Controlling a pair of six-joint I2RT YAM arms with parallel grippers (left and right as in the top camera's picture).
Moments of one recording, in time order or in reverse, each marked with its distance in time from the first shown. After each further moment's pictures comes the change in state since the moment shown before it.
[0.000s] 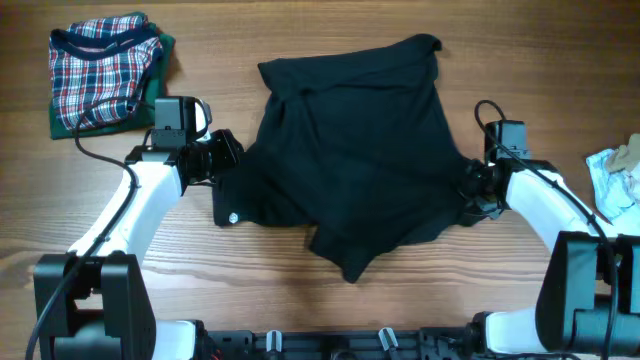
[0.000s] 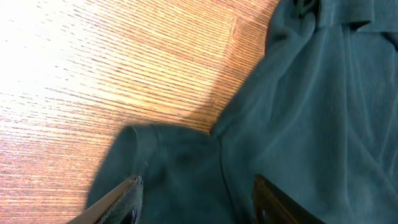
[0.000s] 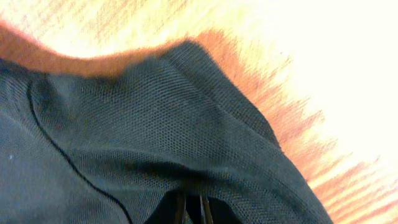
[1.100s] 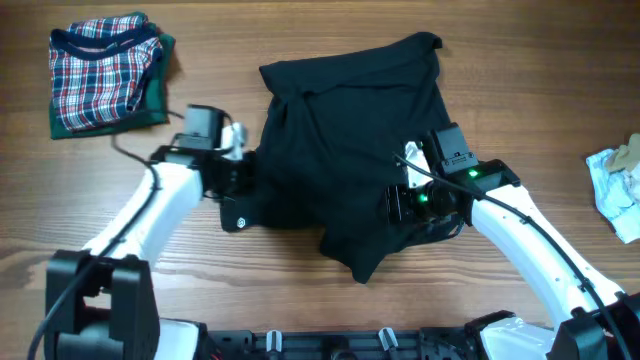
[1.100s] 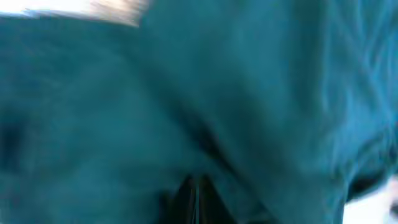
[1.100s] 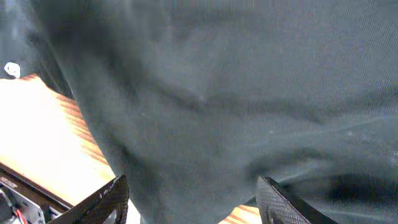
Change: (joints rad) left arm -0.151 -0.002 -0.008 -0.181 0.158 0.002; right arm 0.408 -0.215 0.090 -0.308 -0.398 -0.430
